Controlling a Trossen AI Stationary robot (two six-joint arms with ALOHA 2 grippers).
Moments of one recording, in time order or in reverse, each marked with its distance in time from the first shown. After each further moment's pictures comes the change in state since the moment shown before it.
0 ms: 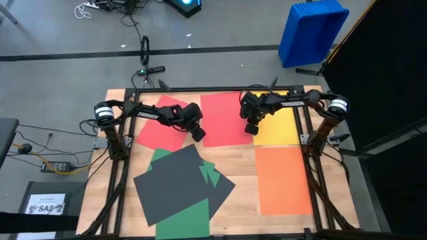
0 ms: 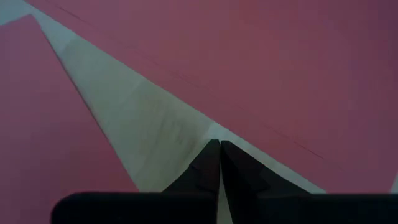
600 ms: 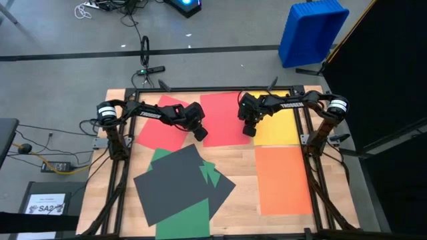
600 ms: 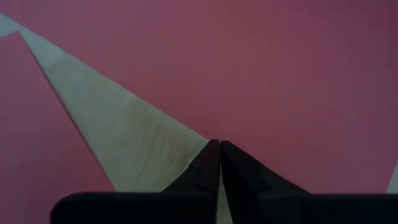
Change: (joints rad) left arm -0.001 0.010 0.036 -0.002 0.008 0.000; right arm 0.028 0.003 -0.001 0.045 -0.052 0.033
